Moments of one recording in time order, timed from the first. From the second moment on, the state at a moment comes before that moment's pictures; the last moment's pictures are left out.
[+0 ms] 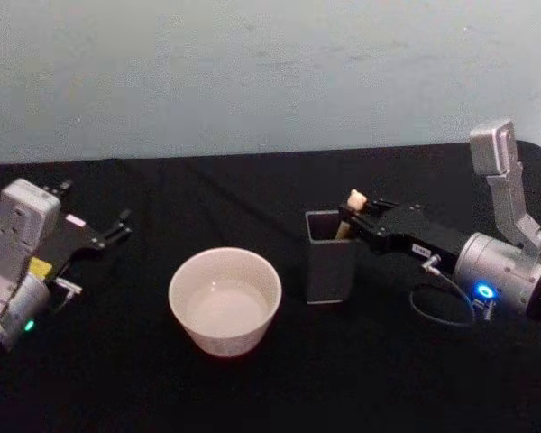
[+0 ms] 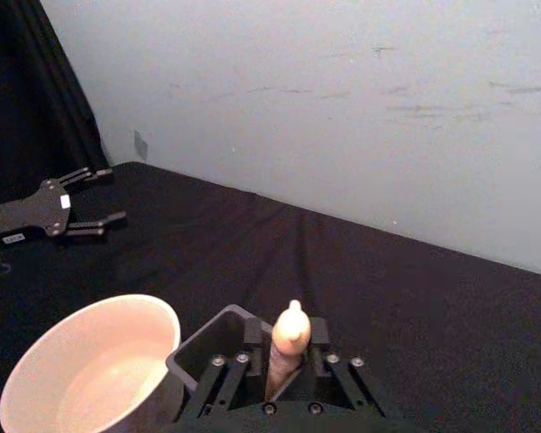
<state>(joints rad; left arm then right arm) -0.20 0.60 0.45 -1.41 -0.25 -0.12 0.03 0.30 0.53 -0.44 -1.44 0.65 0.16 0.47</state>
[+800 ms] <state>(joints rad) -0.20 0.60 0.45 -1.41 -0.25 -0.12 0.03 0.30 0.53 -0.44 -1.44 0.65 0.16 0.47</state>
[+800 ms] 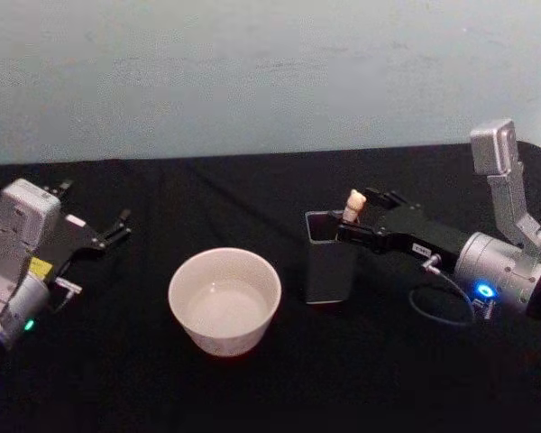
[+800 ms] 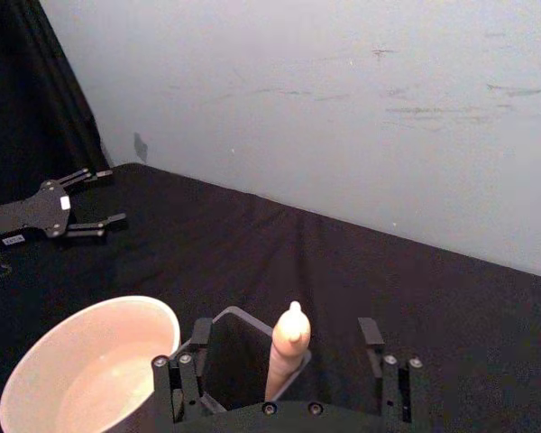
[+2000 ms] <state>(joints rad) -0.20 0.60 0.45 -1.41 -0.25 -0.12 0.03 0.20 0.37 -0.33 -1.43 0.26 0.03 -0.08</state>
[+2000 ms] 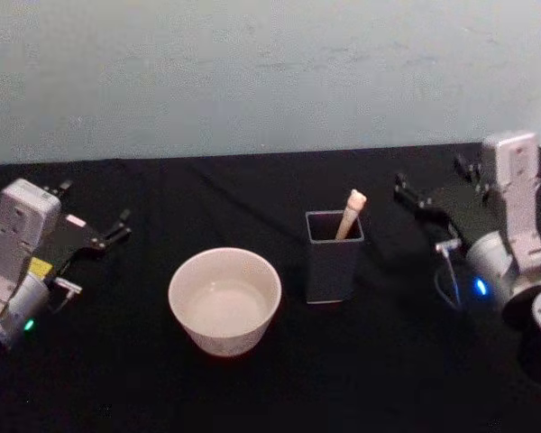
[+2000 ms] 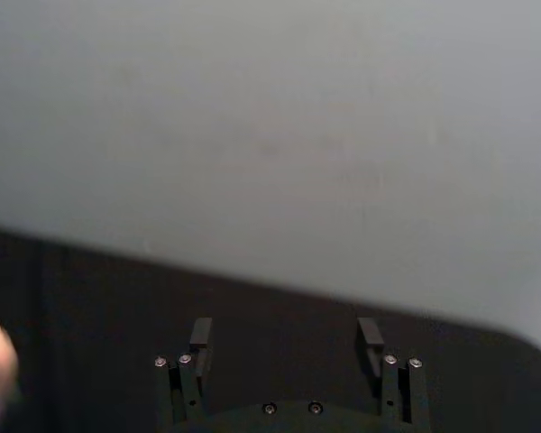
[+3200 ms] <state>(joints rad) -0.20 0.60 0.45 -1.41 -0.25 -0.12 0.03 0.20 0.35 -0.34 -1.35 0.23 0.07 -0.07</state>
